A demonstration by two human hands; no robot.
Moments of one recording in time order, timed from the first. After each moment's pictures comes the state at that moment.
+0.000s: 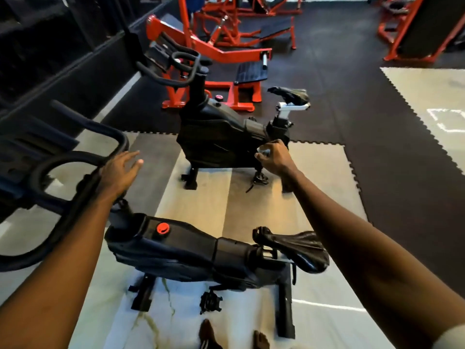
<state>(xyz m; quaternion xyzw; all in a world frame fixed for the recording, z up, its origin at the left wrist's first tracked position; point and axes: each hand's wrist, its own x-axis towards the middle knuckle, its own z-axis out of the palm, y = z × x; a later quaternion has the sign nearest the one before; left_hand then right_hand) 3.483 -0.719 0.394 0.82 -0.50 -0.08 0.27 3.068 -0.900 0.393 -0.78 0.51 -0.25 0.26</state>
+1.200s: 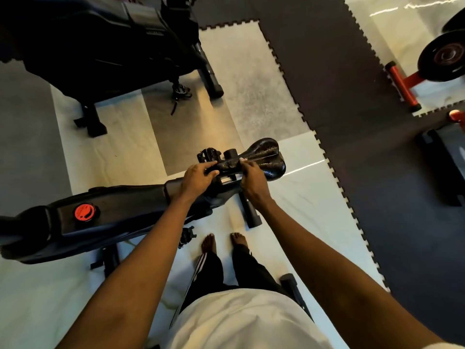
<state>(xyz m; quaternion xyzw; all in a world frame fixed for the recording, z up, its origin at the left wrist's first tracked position) 3.186 -0.767 0.143 0.62 -0.64 -0.44 0.13 3.002 -0.722 0.172 -0.58 0.74 -0.17 0.30</state>
